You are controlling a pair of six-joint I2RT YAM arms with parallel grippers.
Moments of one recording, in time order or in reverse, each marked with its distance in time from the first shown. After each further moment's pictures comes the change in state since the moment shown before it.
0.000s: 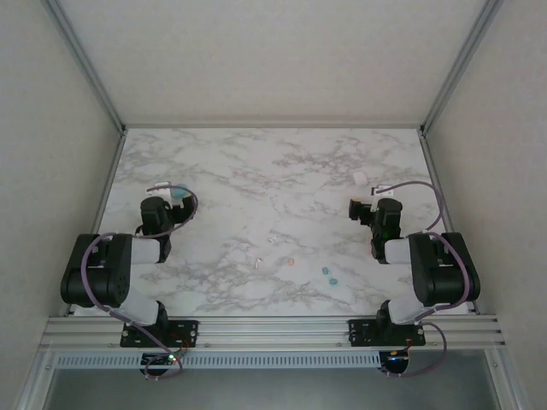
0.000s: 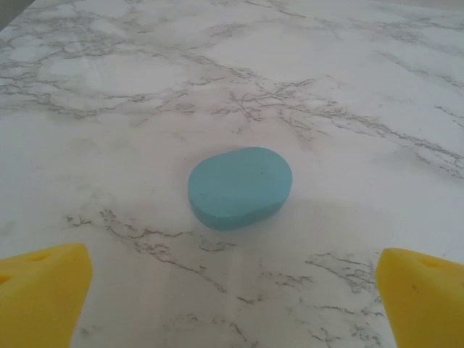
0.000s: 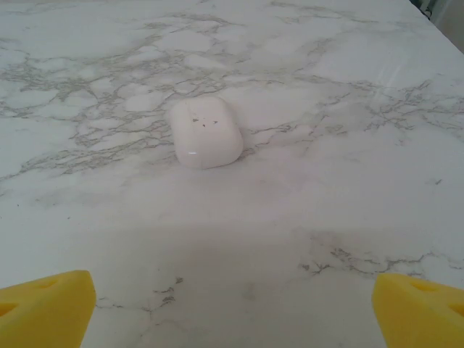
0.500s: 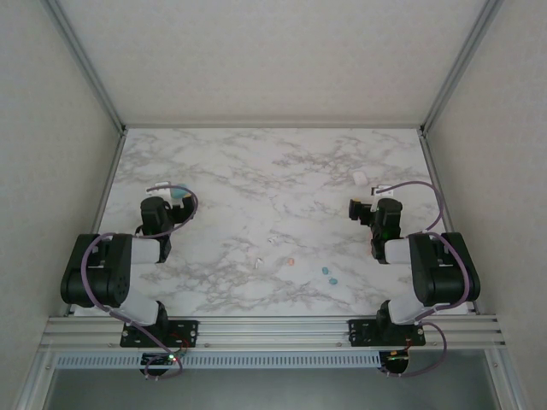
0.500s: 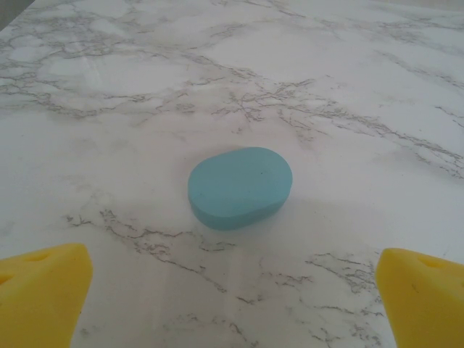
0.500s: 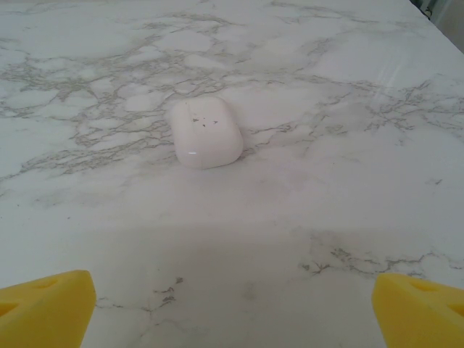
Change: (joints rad) left arm 0.000 0.000 0.000 0.000 0.000 0.000; right arm 0.000 0.000 0.000 0.000 0.000 0.000
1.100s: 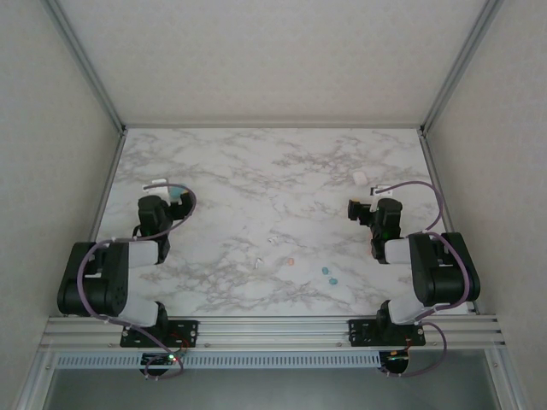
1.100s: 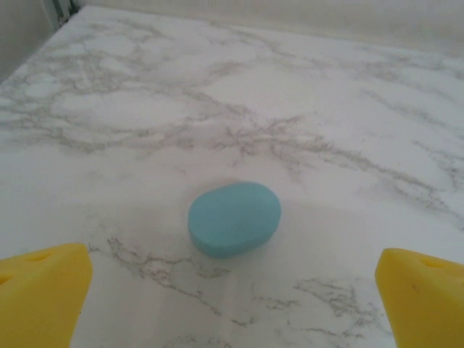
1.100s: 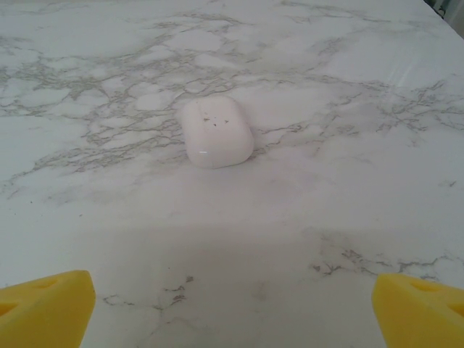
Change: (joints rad) left arm 0.000 -0.076 0.000 -0.002 0.000 -0.008; right arm 0.000 0.000 0.002 -0.002 -0.025 0.000
